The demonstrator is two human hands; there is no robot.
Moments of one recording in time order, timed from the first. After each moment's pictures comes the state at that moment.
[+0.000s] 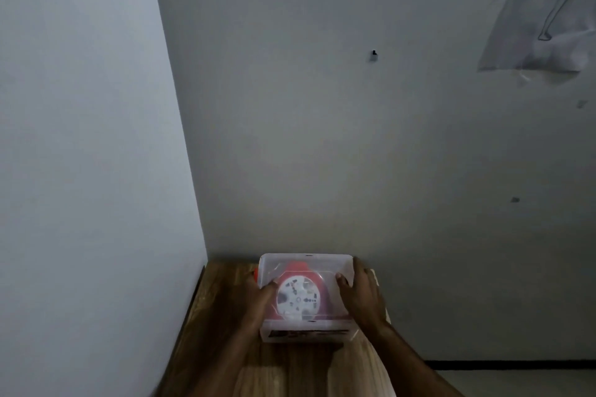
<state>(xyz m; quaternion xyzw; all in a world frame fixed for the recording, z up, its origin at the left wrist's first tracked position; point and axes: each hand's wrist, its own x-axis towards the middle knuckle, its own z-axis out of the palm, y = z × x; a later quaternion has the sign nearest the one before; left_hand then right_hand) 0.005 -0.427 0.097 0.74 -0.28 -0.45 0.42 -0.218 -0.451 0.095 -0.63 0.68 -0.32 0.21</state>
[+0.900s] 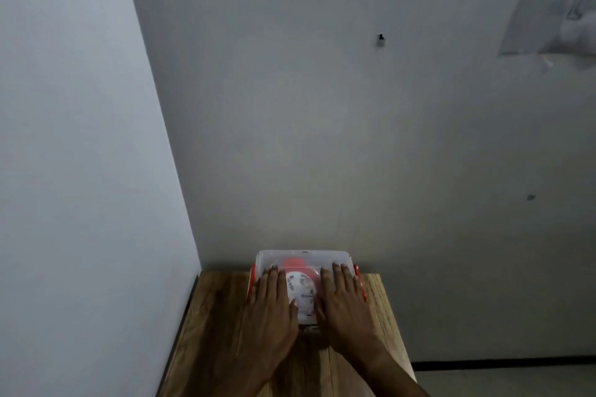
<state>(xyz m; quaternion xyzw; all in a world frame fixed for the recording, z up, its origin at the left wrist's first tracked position) -0.004 -0.432 0.062 0.68 -0.72 -0.01 0.15 -0.184 -0.455 0.064 -0.79 0.59 -0.15 -0.06</state>
